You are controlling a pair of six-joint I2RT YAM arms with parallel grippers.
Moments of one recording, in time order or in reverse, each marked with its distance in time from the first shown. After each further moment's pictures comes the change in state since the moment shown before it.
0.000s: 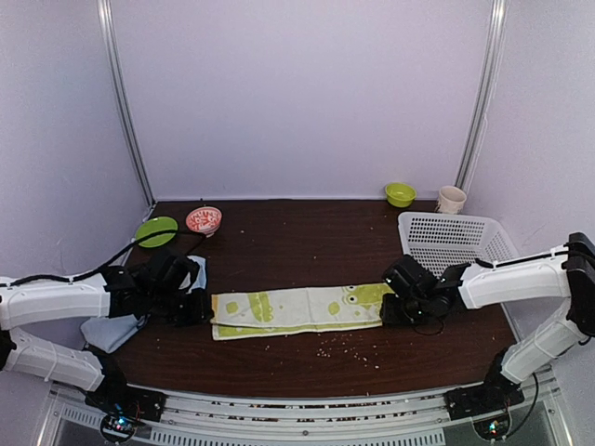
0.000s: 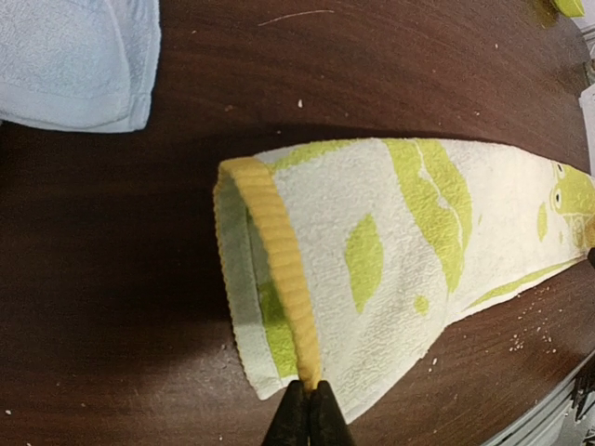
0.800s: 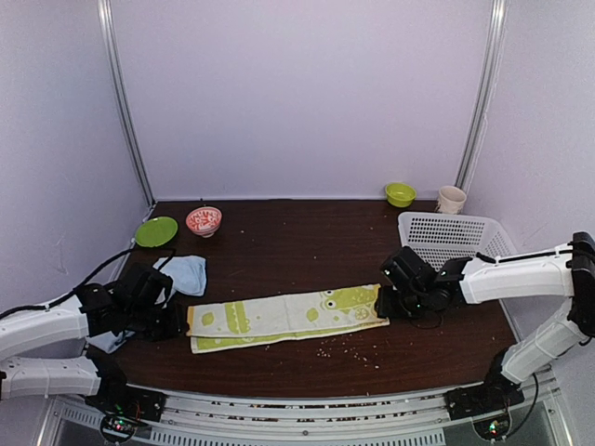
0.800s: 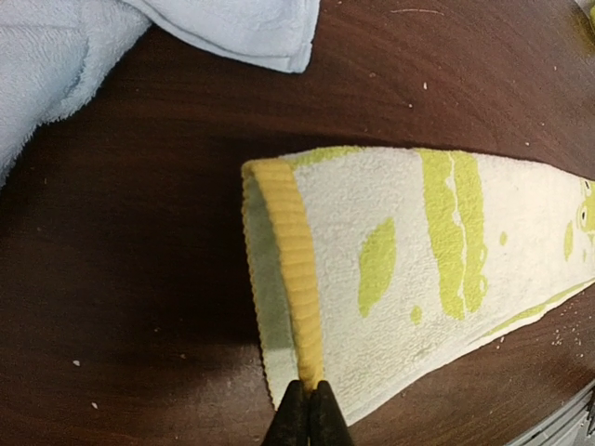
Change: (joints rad) left arm 0.094 -0.264 -0.159 -0.151 -0.025 -0.011; right arm 0.013 -0.019 0.062 -0.029 -0.011 0.006
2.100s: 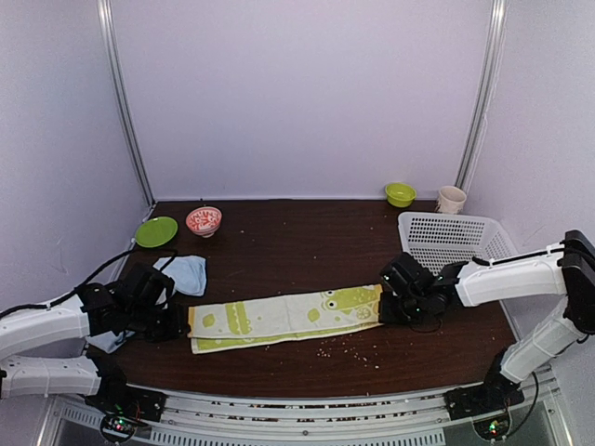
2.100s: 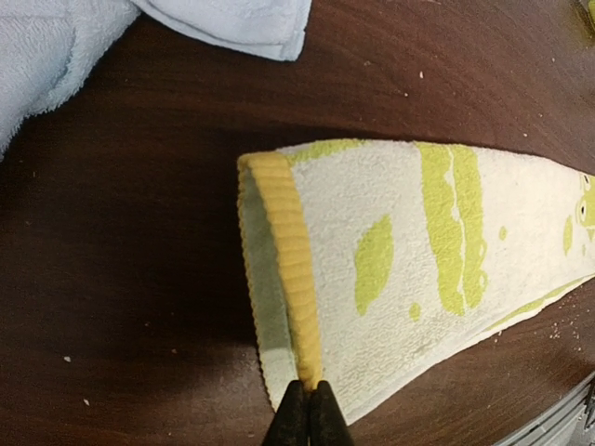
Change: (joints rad) left arm 0.000 0.013 0.000 0.003 0.024 0.001; right arm -0.018 0.039 -0.037 0.038 -0.039 0.020
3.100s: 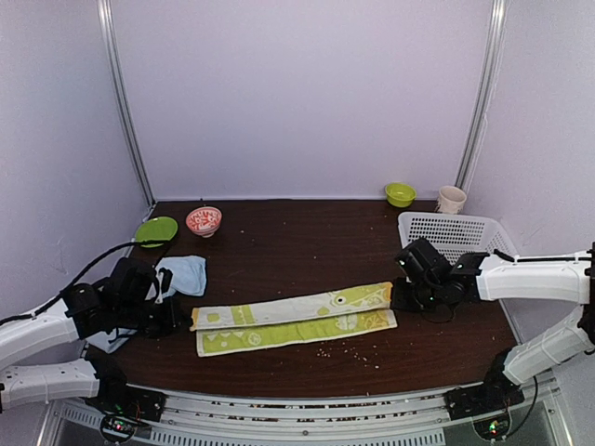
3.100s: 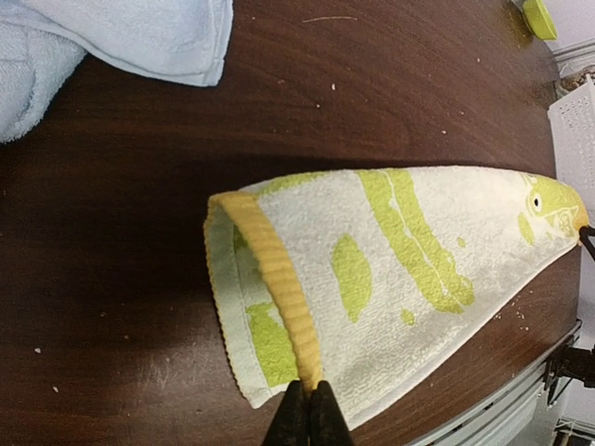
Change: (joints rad) left arm 0.000 -0.125 0.027 -0.024 0.088 0.000; right arm -0.052 -0.140 0.026 -0.108 0.048 -0.033
